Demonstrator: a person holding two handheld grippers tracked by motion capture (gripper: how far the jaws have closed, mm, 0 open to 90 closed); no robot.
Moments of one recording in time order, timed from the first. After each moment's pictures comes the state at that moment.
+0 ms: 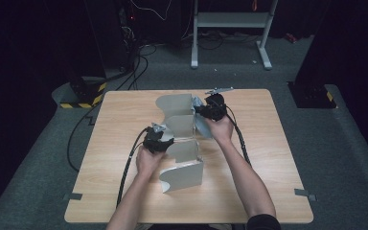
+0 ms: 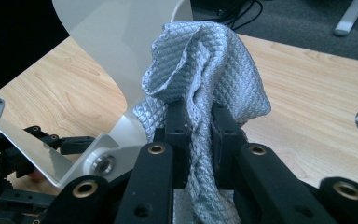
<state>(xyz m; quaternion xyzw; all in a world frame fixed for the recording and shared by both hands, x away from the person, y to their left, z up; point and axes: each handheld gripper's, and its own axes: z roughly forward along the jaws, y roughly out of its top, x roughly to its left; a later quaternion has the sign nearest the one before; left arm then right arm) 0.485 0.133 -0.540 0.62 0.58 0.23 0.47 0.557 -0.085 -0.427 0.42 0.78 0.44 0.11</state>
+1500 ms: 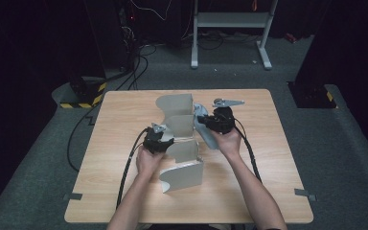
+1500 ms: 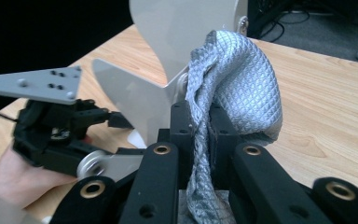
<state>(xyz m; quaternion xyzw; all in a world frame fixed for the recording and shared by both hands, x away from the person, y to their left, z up) 0.484 0.133 -0.540 0.62 0.58 0.23 0.47 0.498 -0.108 -0.421 0.37 0.78 0.49 0.11</state>
